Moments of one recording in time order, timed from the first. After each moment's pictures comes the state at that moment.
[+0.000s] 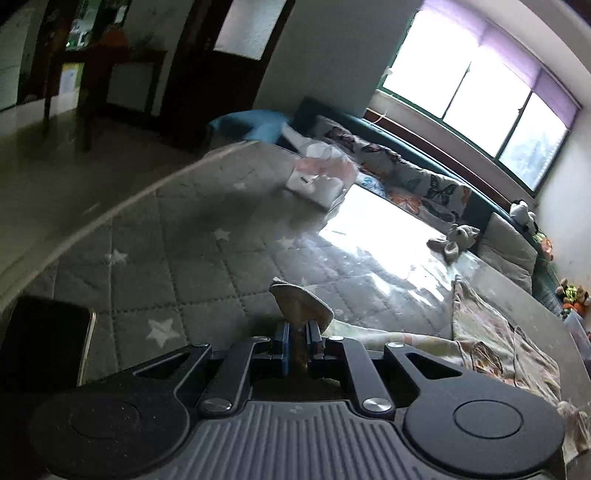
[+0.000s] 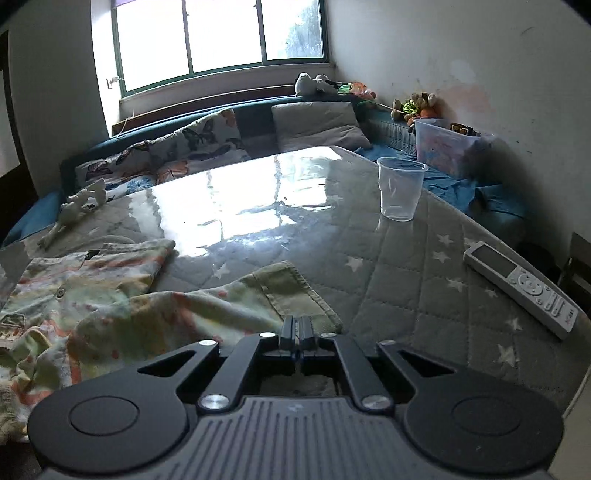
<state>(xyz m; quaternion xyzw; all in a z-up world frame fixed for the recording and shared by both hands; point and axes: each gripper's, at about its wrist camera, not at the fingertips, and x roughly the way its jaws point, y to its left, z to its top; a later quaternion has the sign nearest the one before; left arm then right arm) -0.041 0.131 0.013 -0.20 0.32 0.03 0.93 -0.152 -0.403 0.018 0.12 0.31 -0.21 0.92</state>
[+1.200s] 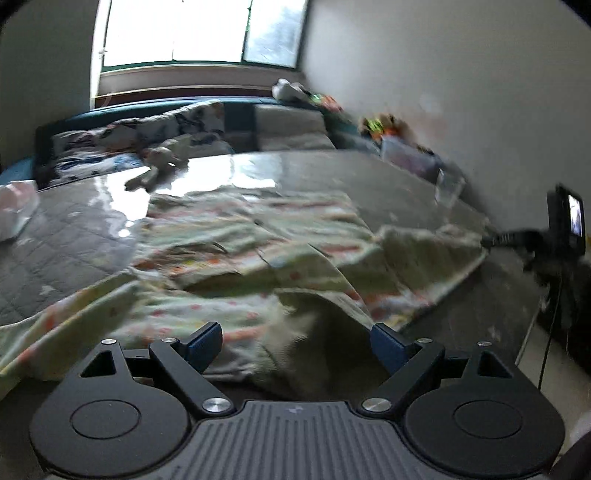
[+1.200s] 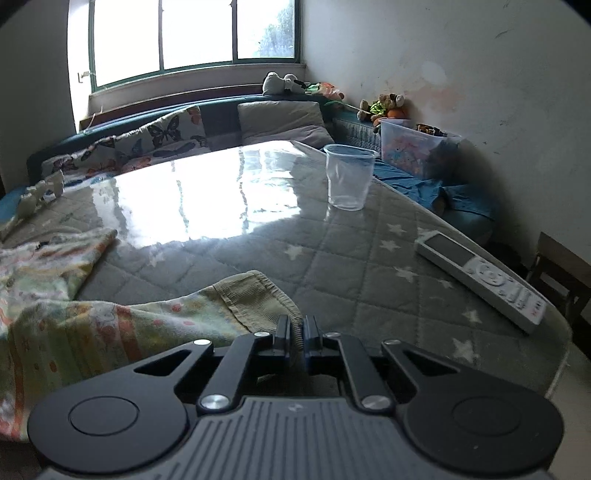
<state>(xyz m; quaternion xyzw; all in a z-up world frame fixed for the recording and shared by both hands) -0.084 -0.109 0.015 0.06 0.33 -0.34 0.88 -0.170 -0.424 -0.008 0.09 0.32 -0.27 0.90</state>
